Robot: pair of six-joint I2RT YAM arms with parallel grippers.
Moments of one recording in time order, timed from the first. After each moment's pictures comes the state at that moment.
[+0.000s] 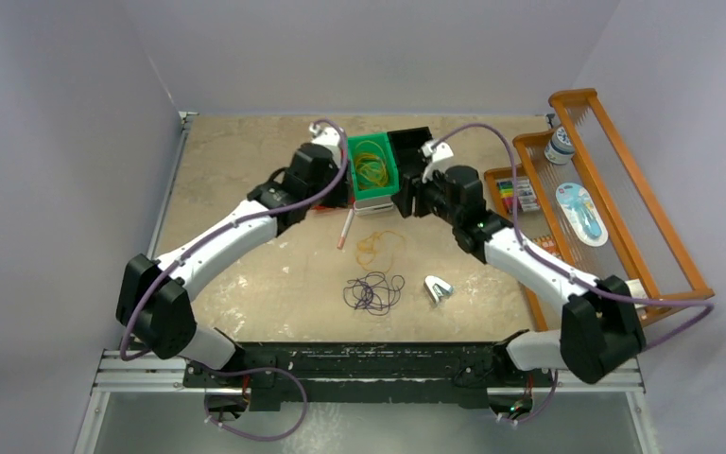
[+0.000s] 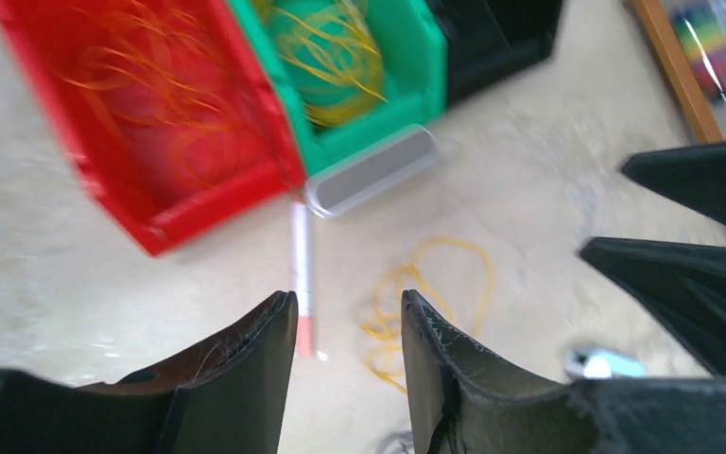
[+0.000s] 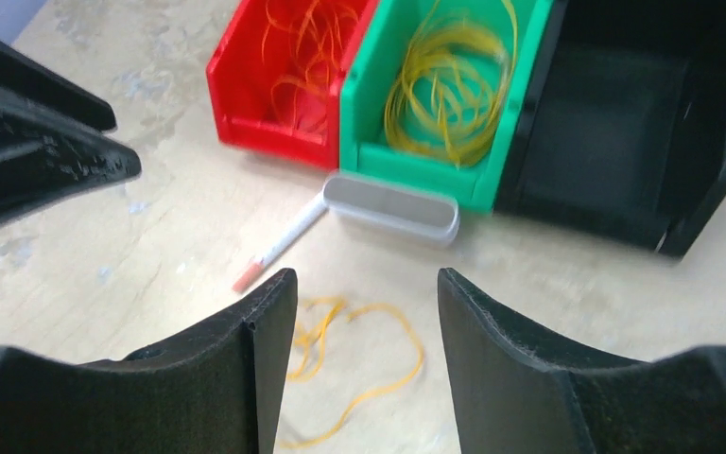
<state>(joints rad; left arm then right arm) -0.58 1.48 1.24 -0.32 -0.14 -0.35 0.49 1.38 0.93 0.11 -0.10 0.15</state>
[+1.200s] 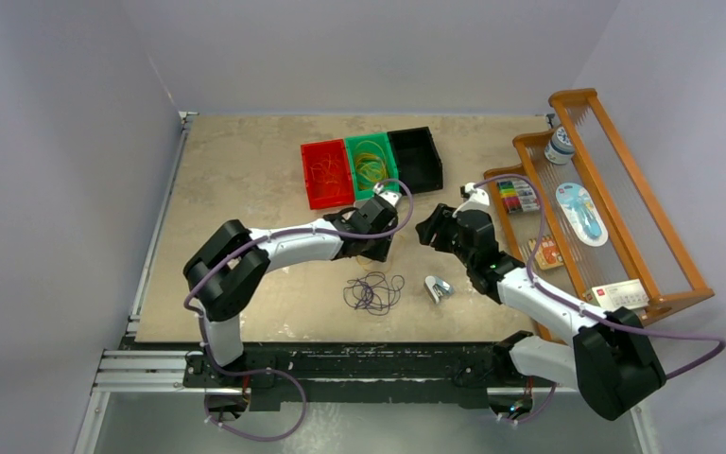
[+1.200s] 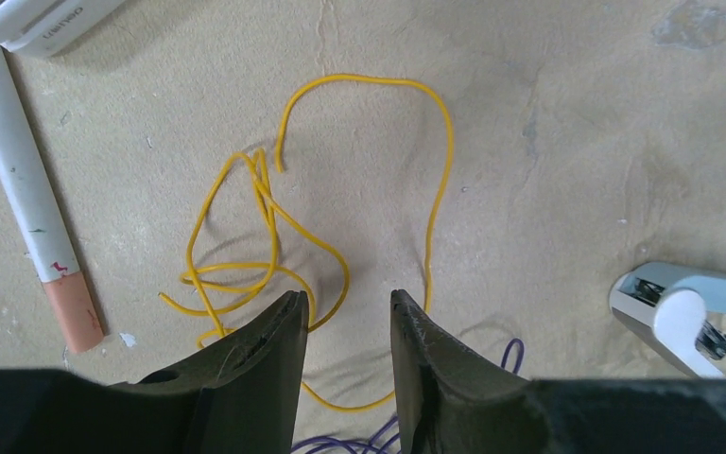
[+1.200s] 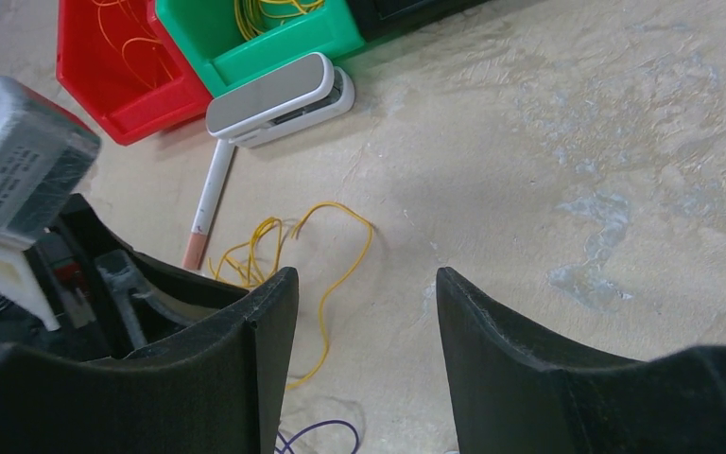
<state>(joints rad) -0.88 1.83 1.19 -0.27 -0.15 -0.45 0.48 1.14 0.49 0.19 0.14 0.62</state>
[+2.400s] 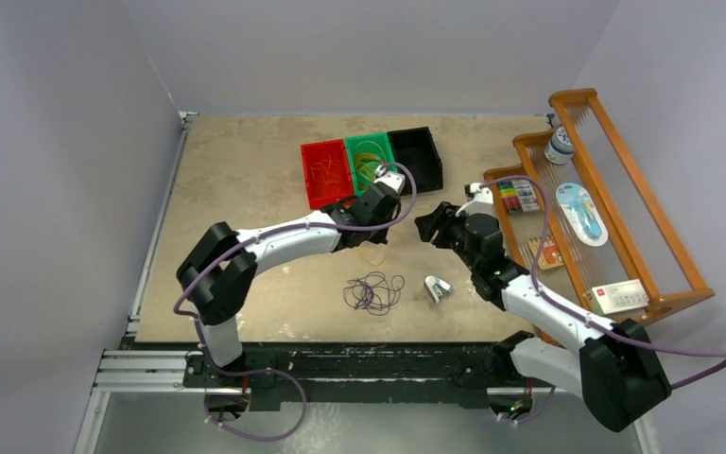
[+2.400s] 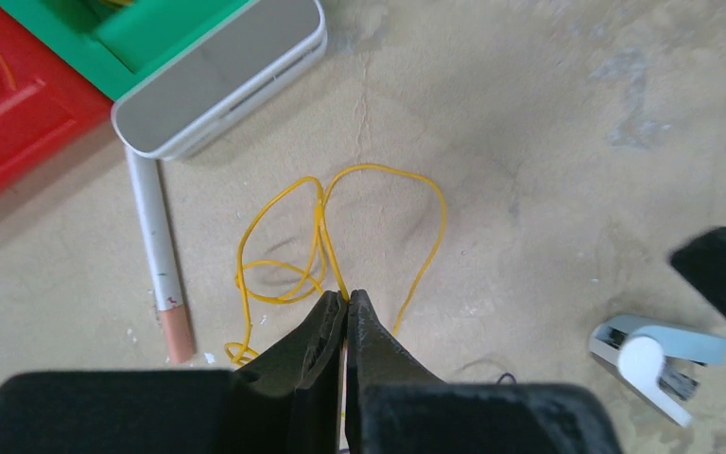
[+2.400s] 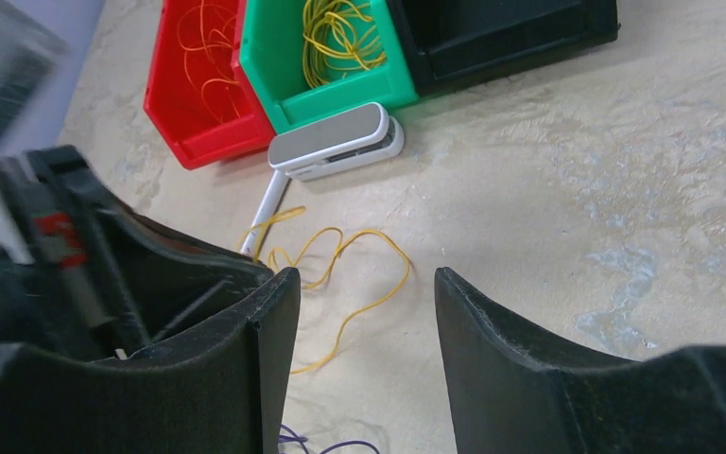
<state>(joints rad) -0.88 1.83 1.28 -0.30 -0.27 -0.39 0.48 1.08 0.46 0.30 0.11 0.59</state>
